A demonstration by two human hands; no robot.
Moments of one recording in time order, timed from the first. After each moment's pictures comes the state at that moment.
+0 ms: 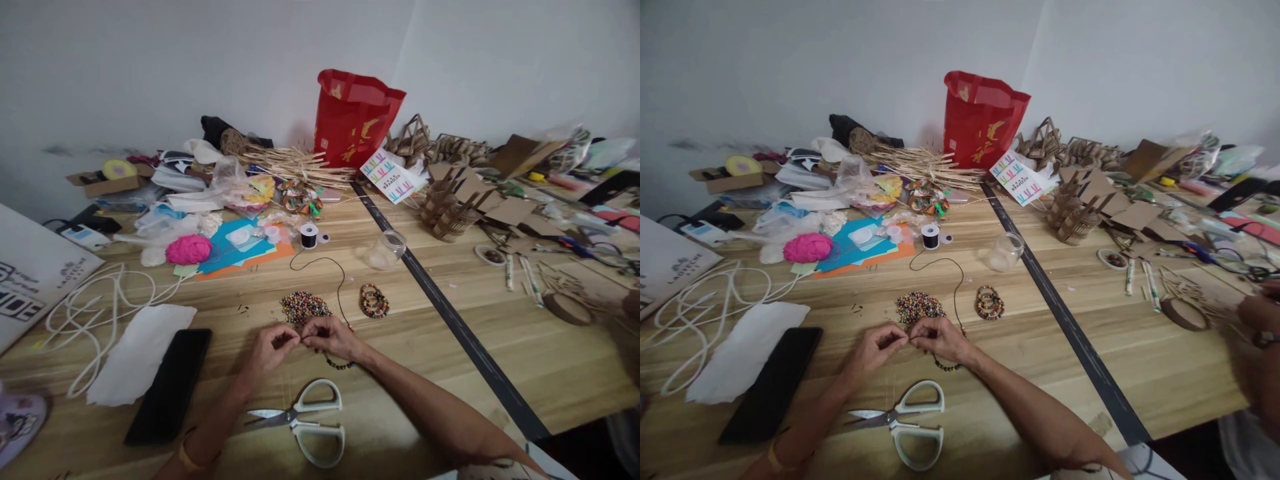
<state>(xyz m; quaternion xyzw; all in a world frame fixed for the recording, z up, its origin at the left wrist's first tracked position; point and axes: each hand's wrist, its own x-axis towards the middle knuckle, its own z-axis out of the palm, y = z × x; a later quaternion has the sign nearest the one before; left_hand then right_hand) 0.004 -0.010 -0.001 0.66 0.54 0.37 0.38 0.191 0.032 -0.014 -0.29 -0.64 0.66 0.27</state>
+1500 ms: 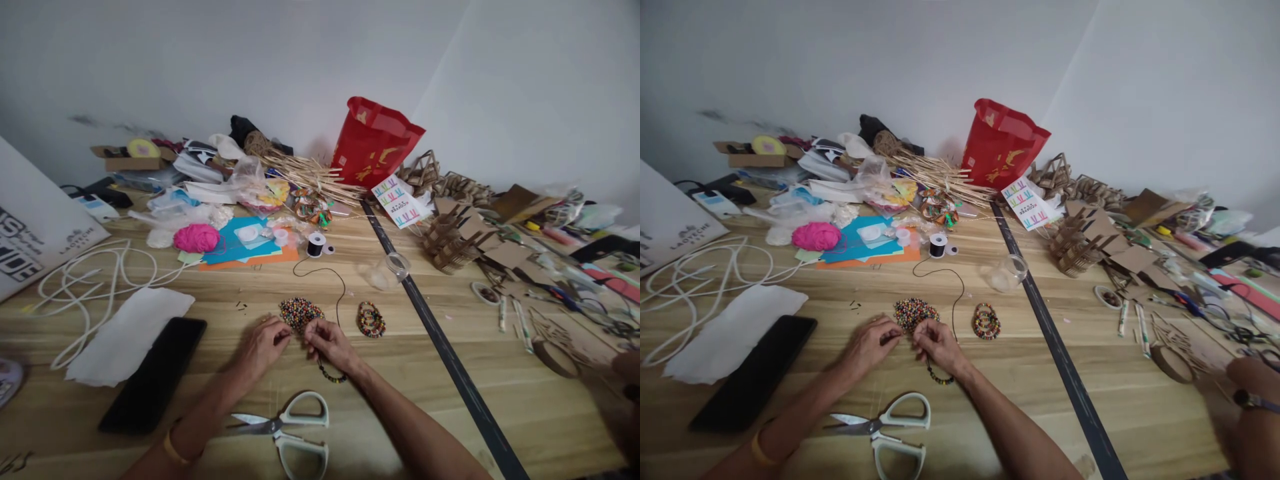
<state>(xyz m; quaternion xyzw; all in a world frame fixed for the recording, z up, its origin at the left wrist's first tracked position) 0.005 -0.003 -0.006 0.73 0.58 0.31 0.20 0.191 0.034 -0.016 -0.33 -0.57 0.69 0.30</state>
